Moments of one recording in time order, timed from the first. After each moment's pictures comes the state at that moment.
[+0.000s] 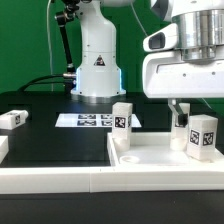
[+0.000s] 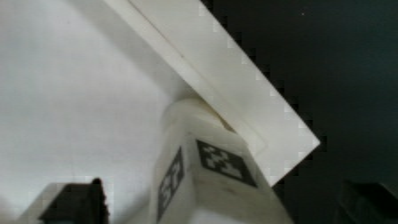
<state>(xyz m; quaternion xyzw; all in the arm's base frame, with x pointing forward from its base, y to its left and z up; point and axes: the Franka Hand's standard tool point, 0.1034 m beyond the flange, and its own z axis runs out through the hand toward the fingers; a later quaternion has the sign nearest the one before) 0.621 0.127 0.082 -0.95 0.29 -0.05 0.06</state>
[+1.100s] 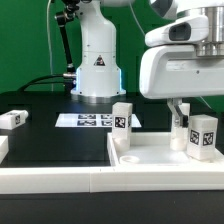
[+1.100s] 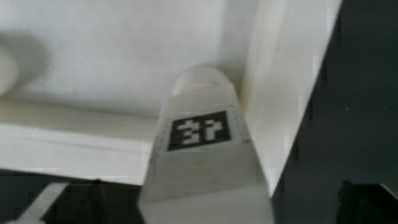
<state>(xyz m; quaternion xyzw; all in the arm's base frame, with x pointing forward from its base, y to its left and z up) 0.625 0.122 0.084 -0.99 -0.12 -0.08 0.01</state>
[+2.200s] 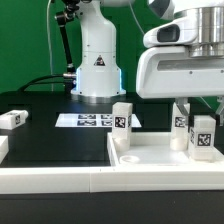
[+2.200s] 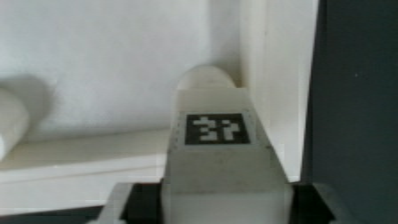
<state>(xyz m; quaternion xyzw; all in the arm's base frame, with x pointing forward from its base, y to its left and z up) 0.626 0.119 0.084 -0.99 0.10 -0.07 0.03</state>
